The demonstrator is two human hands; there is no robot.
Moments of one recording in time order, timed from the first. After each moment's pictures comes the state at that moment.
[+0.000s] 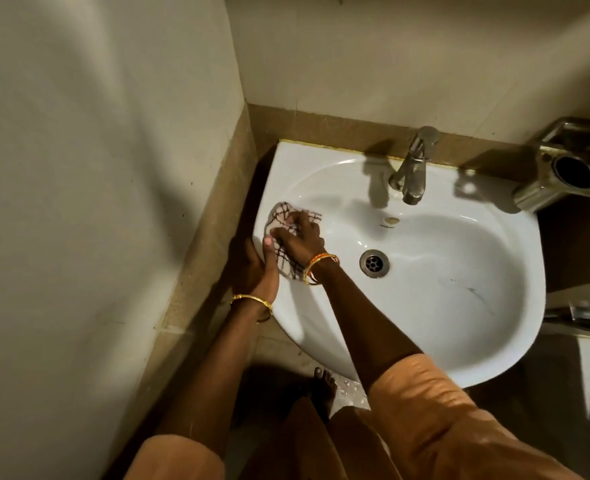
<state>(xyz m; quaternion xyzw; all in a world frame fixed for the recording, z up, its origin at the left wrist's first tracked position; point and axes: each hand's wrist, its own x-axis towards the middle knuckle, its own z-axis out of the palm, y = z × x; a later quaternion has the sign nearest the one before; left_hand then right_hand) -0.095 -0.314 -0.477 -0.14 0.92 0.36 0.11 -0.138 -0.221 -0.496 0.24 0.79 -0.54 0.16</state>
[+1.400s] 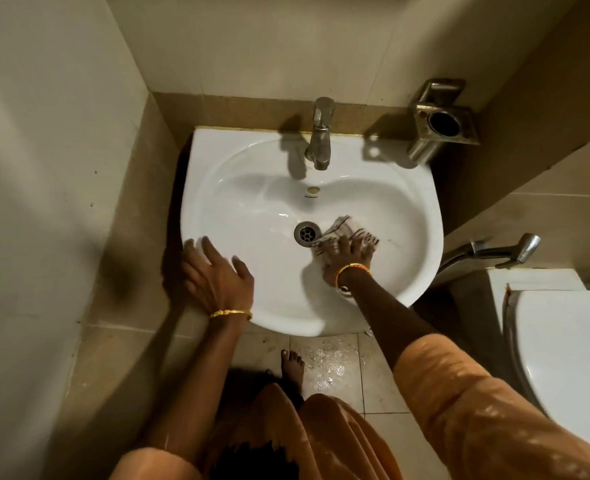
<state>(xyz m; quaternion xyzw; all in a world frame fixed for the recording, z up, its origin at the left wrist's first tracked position) -0.035 -0.274 -0.502 -0.10 0.97 0.21 -0.04 -0.011 -0.065 -0.537 0.20 0.94 -0.01 0.29</state>
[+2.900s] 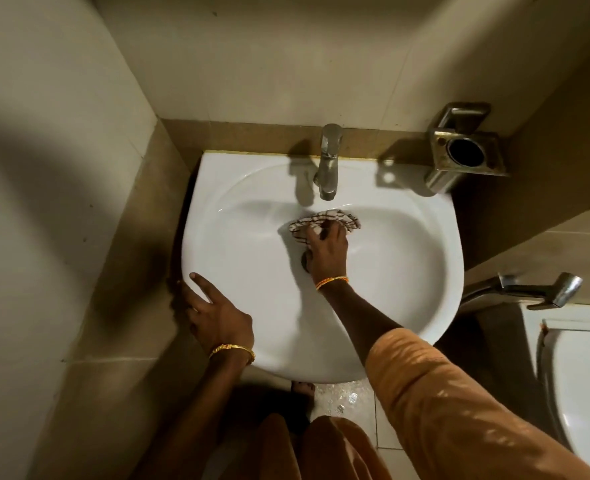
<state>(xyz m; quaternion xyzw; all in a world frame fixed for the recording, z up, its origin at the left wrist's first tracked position) -0.030 -0.258 -0.501 -0.17 0.97 0.18 0.06 -0.084 -0.076 -0.545 0.10 0.98 -0.17 -0.09</state>
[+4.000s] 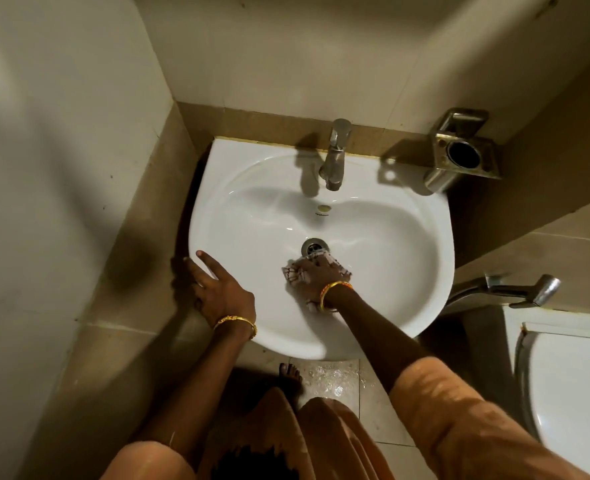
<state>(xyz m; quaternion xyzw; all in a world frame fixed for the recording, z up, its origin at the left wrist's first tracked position) -0.031 -0.257 -0.494 -0.18 0.96 0.18 0.08 -0.038 -0.088 -0.540 0.14 0.93 -0.19 0.29</state>
